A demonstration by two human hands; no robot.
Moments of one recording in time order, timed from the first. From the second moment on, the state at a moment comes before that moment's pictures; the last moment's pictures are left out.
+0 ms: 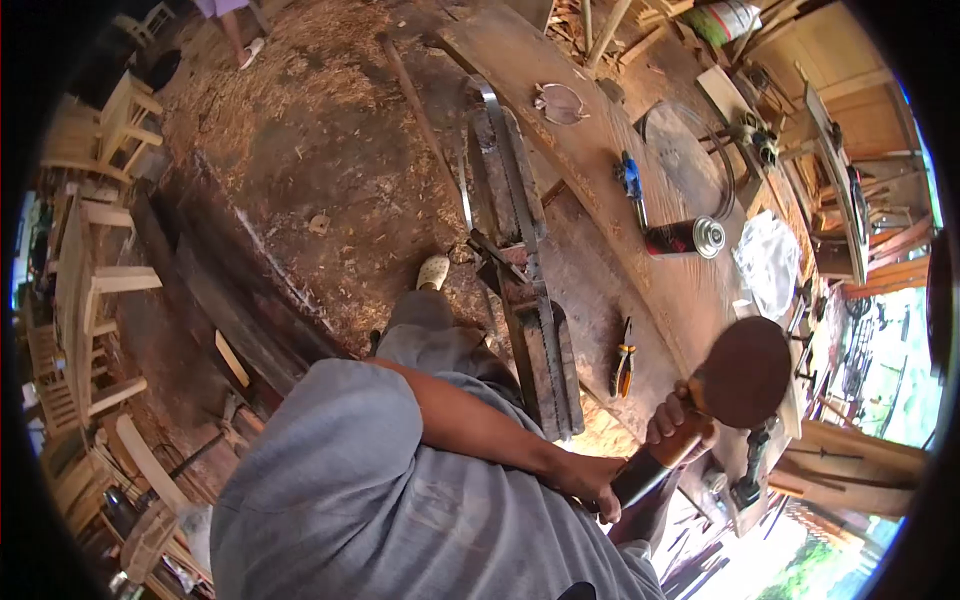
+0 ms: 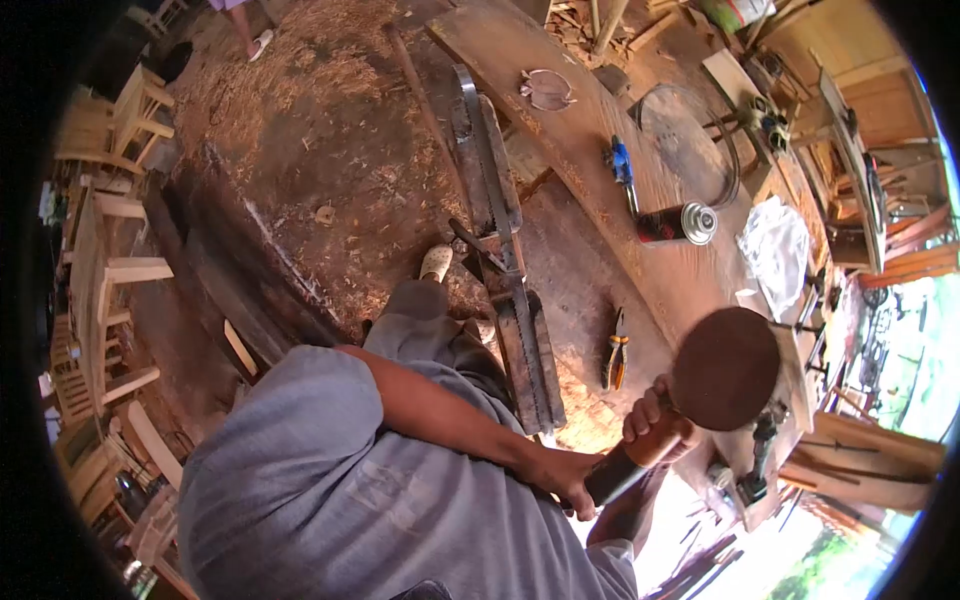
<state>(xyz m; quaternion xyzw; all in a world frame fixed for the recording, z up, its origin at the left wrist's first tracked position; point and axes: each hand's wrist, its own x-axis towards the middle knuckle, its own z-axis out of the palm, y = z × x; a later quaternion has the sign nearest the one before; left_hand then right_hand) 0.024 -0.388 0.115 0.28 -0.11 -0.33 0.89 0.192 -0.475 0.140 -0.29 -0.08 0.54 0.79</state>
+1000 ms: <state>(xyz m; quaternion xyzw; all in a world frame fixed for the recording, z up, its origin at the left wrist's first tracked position) 0.102 -0.352 0.110 0.30 0.29 -0.05 0.91 0.265 -0.350 0.117 -0.72 -0.26 0.57 0.30</state>
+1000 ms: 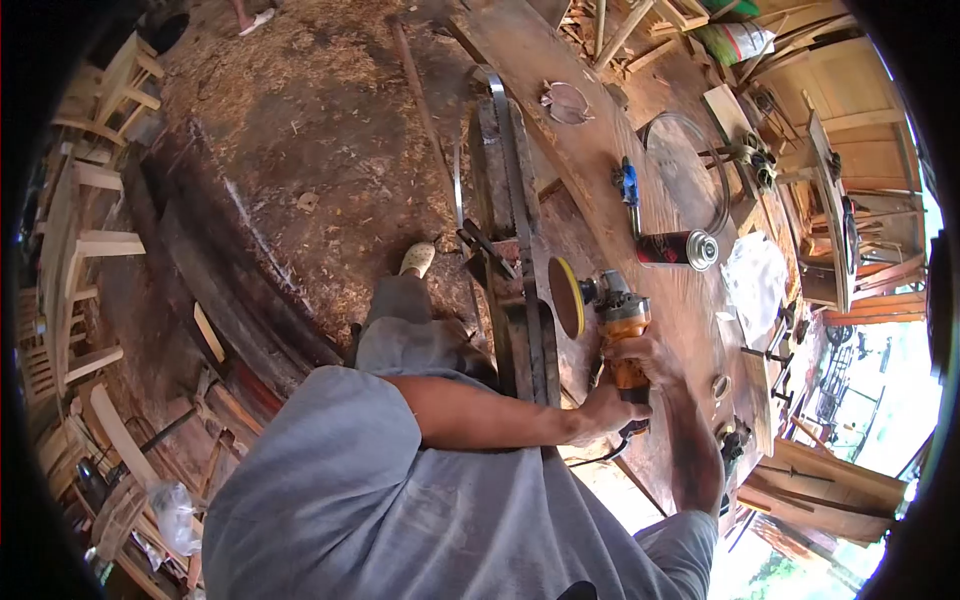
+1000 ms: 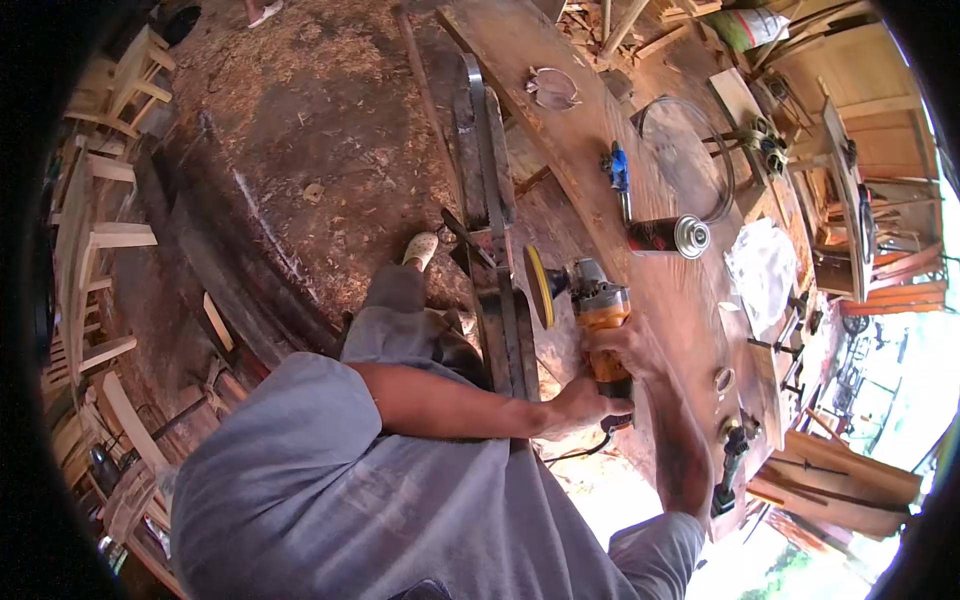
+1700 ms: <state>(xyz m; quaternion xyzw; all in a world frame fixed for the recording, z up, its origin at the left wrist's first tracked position) 0.092 -0.352 0.120 0.25 0.22 0.04 0.94 0.250 -0.340 0.132 -0.66 -0.19 0.59 0.42</state>
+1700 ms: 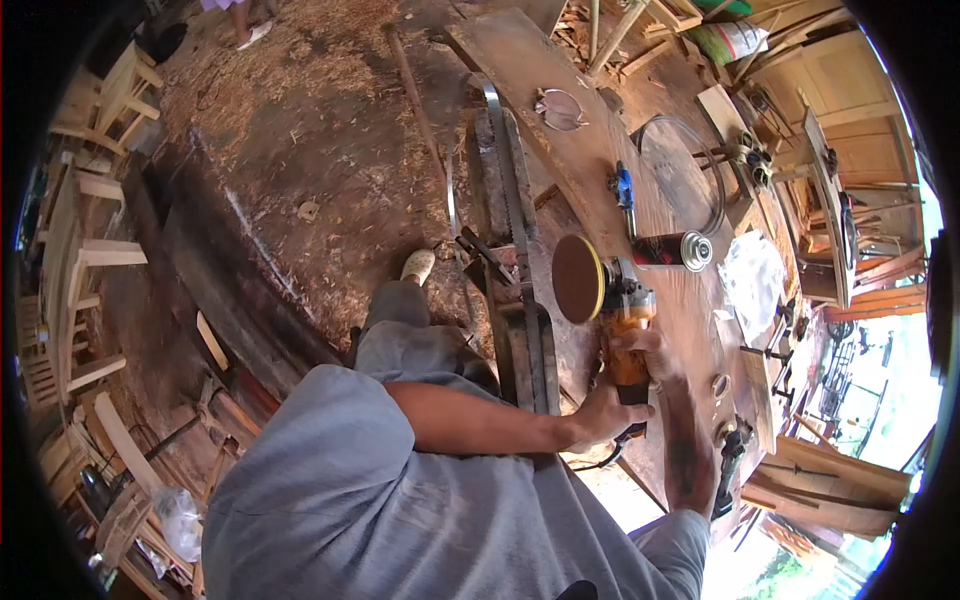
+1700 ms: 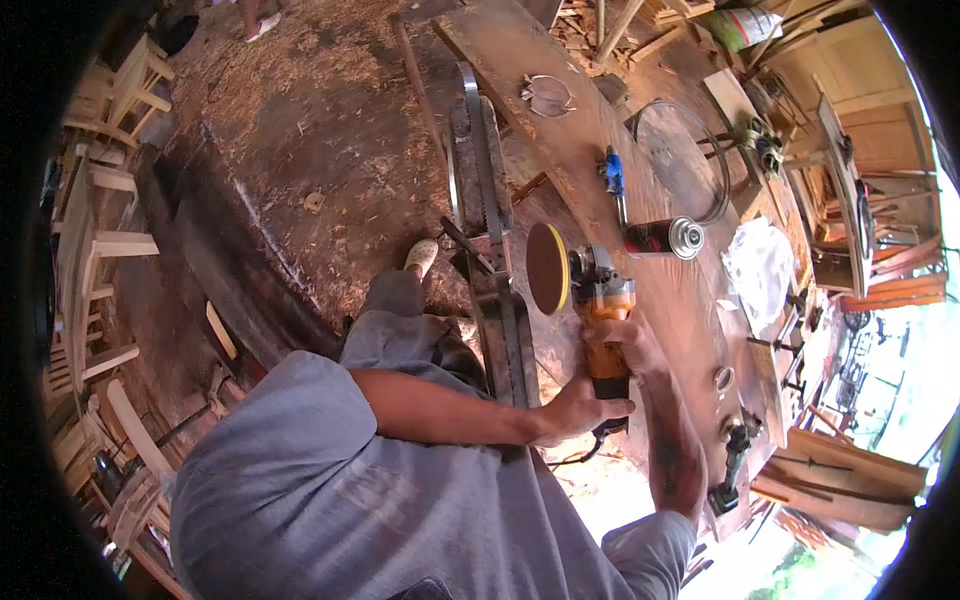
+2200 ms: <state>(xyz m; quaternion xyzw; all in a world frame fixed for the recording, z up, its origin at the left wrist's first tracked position) 0.080 -0.350 0.112 0.26 0.24 0.02 0.94 0.221 -0.322 0.155 -0.69 -0.17 0.60 0.36</state>
